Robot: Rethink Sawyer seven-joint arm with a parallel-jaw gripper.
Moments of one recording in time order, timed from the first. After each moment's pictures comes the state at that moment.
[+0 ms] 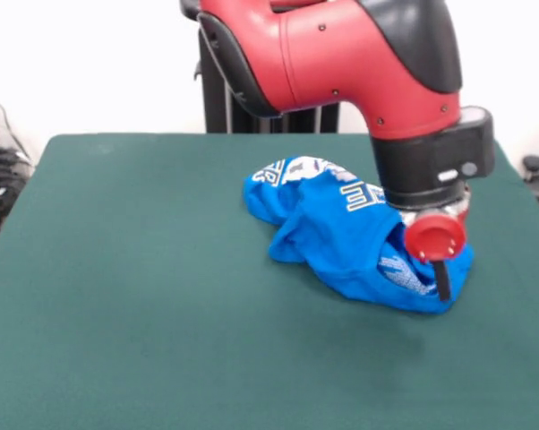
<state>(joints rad) -0.28 -0.44 0.33 1.56 0.00 0.27 3.35</state>
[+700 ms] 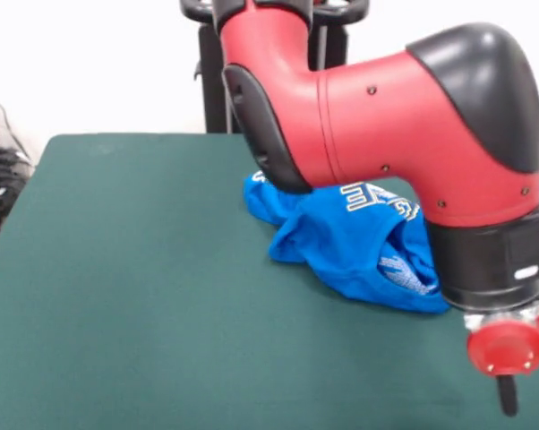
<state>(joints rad) -0.15 -0.23 0.26 1.03 0.06 0.53 3.35</state>
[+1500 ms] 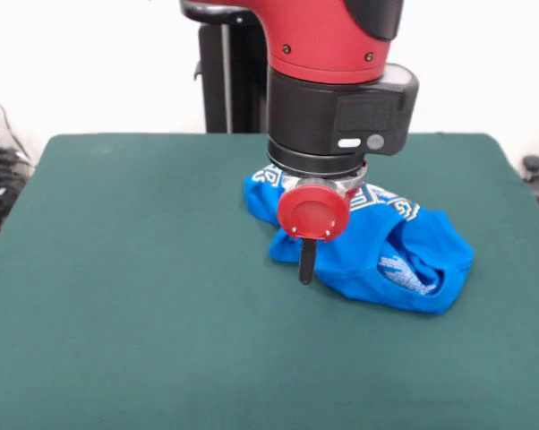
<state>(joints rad) -0.17 -0.46 0.03 1.19 -0.10 0.76 3.35</state>
